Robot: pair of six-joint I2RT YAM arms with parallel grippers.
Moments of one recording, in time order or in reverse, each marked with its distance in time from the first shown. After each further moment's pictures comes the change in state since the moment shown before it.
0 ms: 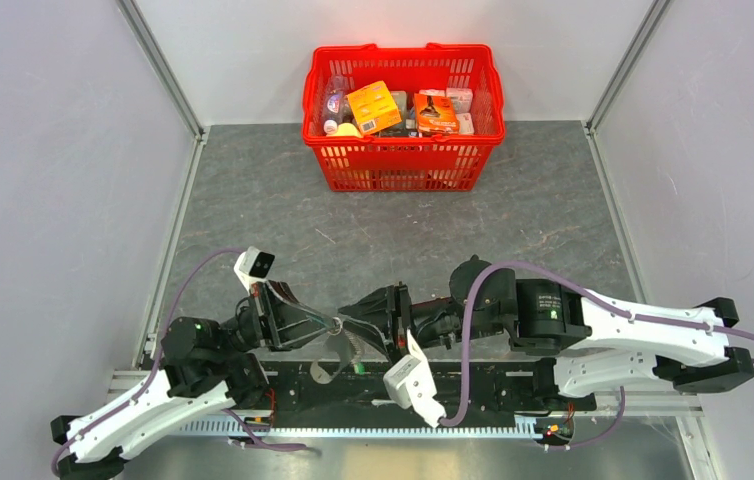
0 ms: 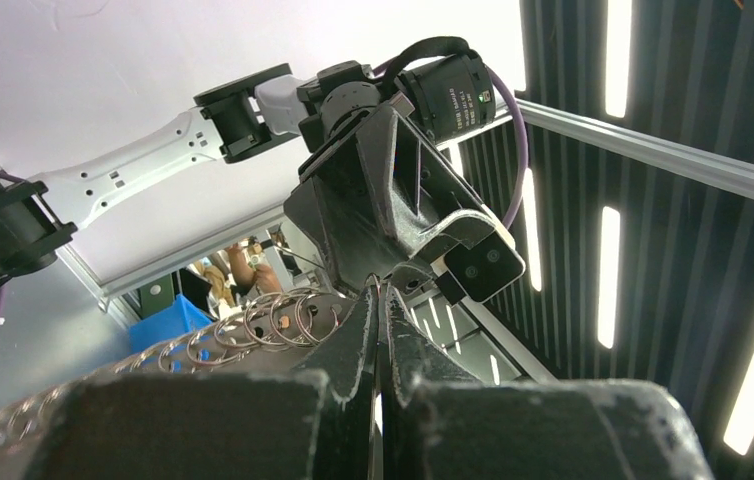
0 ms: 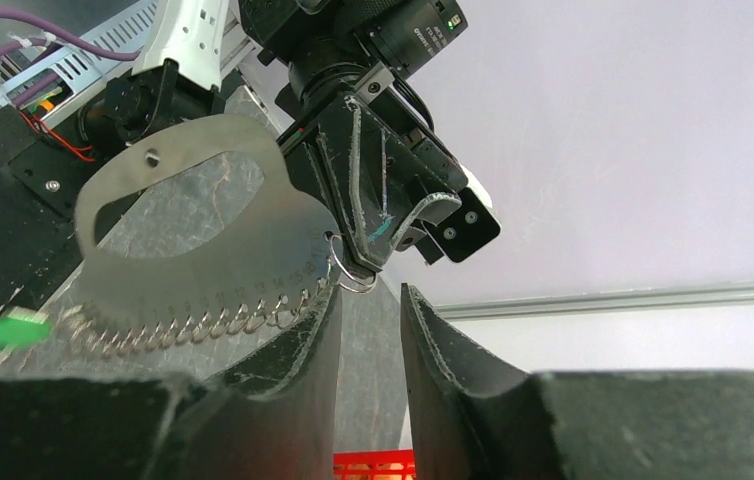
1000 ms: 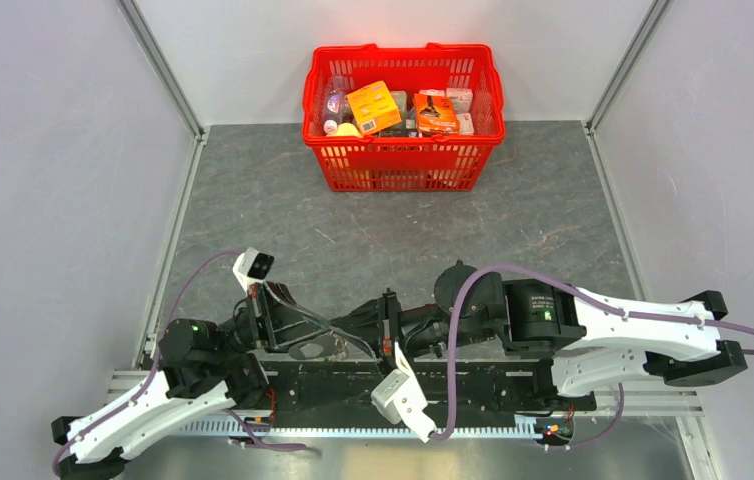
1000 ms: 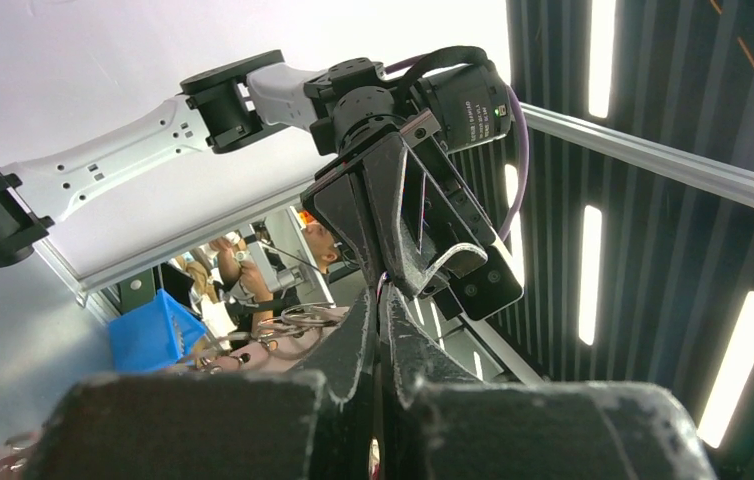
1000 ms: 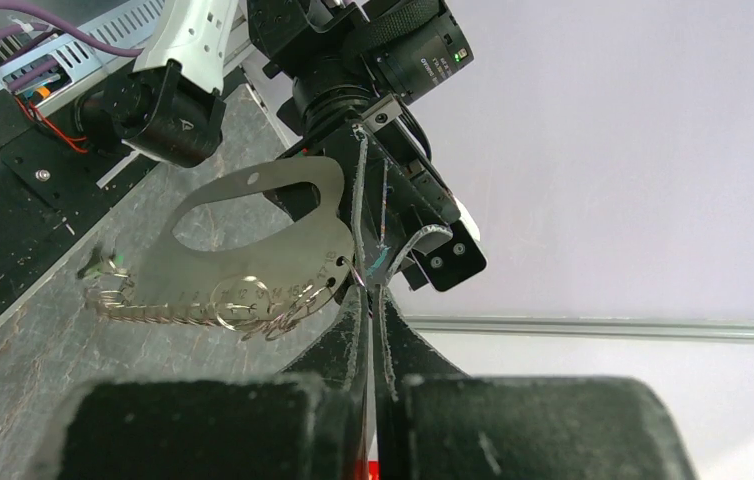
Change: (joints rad) left arm -0.001 -0.016 -0.001 0.000 0.005 -0.031; right arm 0.060 0.073 0.109 -0.084 0.044 -0.078
